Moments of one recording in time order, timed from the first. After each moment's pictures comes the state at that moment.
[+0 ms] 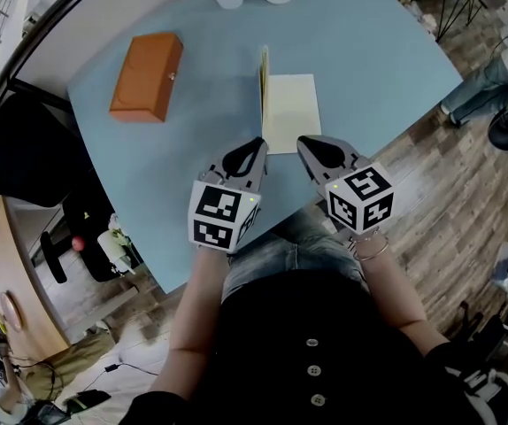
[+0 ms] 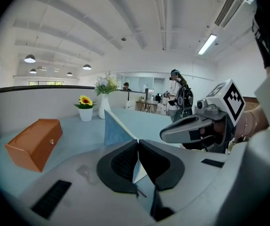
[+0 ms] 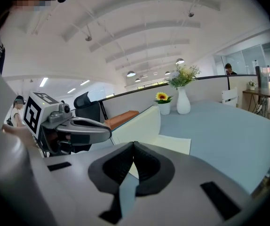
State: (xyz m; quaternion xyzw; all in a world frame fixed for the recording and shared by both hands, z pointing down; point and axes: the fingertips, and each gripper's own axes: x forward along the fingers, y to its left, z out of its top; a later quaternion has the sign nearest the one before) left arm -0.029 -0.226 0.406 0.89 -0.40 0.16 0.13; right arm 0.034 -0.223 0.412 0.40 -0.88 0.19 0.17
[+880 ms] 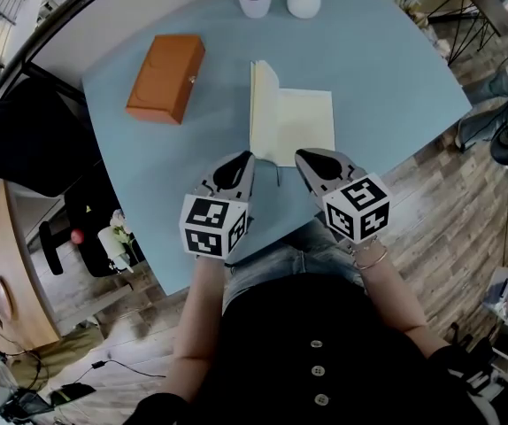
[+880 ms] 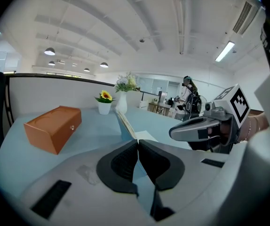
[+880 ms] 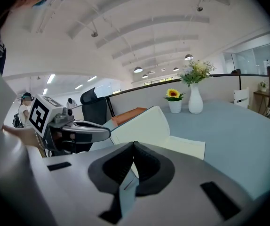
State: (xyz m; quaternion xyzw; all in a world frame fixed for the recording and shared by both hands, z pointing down) left arm -0.085 -0.225 0.419 0.86 -0.46 0.14 0.19; right arm 0.000 -0.225 0.414 0.35 -0.90 0.19 0.19
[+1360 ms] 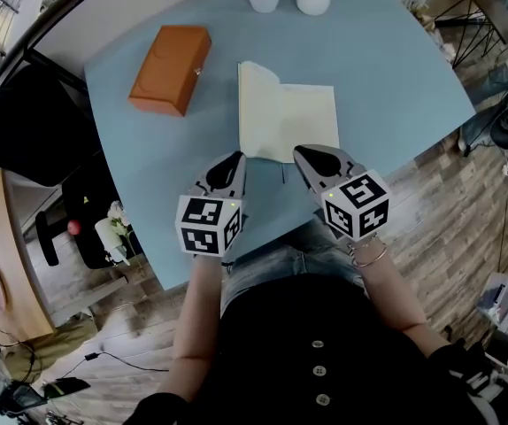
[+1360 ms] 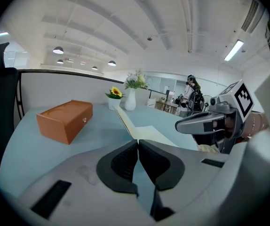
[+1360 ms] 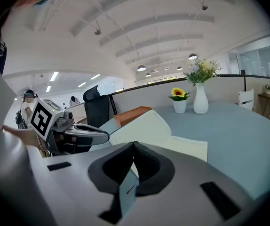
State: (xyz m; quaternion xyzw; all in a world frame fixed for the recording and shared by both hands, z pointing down) left arm -0.113 -0.220 0.438 0.83 -0.50 0.14 0.21; right arm -0.014 -0.227 0.416 0.34 -0.90 0.18 0.20
